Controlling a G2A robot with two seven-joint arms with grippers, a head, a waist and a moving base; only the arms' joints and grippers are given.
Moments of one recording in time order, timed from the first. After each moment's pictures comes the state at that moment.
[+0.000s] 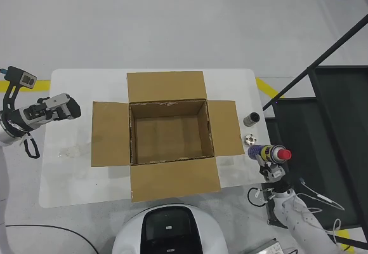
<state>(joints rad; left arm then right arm) 1.04 -1.05 -1.71 -1.47 -0.39 -0.17 -1.39 -1.44 -1.09 1.30 -0.75 -1.39 -0.42 -1.40</state>
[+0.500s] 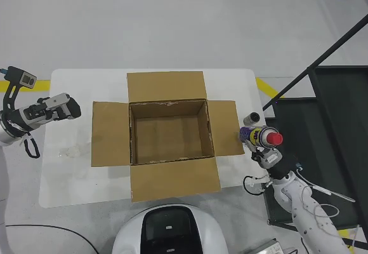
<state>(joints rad) 1.04 -1.05 -1.71 -1.47 -0.39 -0.17 -1.39 -1.64 -1.04 1.46 -1.44 -1.44 -0.35 -0.93</state>
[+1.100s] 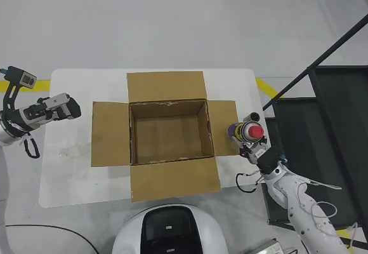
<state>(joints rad) 1.04 -1.05 -1.71 -1.47 -0.39 -0.17 -1.39 -1.64 -1.04 1.44 -1.53 -1.45 -0.33 -0.78</state>
